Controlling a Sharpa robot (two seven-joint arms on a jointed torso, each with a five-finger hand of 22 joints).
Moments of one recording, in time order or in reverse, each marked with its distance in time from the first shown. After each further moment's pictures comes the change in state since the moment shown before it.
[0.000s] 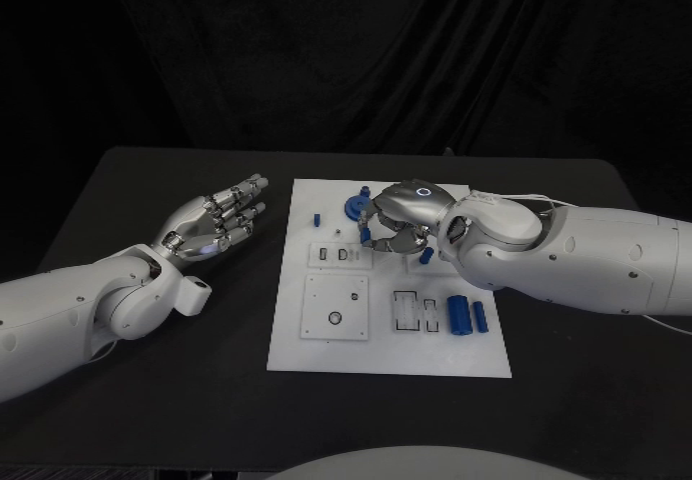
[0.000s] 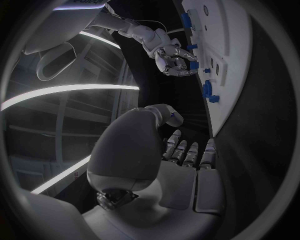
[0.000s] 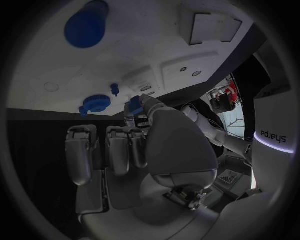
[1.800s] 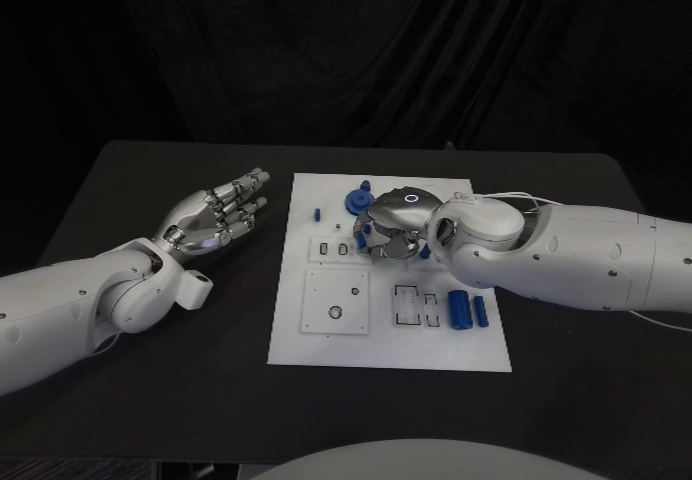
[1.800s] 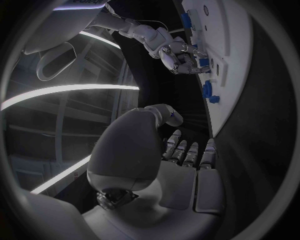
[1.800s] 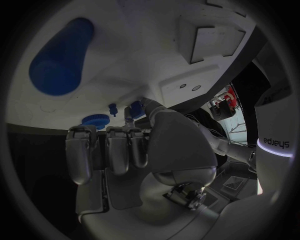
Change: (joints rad) left arm 0.000 0.008 0.000 -0.007 0.000 0.004 0.000; left_hand -0.004 0.004 -0.011 0.000 0.000 0.000 0.000 0.000 0.000 0.000 0.000 0.000 0.000 0.000 0.000 0.000 0.000 0.000 0.000 0.000 0.000 0.000; right arm -0.023 0.044 0.004 -0.036 -0.034 0.114 -0.032; right_hand -0.058 -0.030 -0.027 -0.027 0.001 -0.100 0.009 -0.138 -0.018 0.000 0.021 0.000 0.000 -0.002 0.020 0.000 0.000 0.000 0.000 0.014 0.000 0.000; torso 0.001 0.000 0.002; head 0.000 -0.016
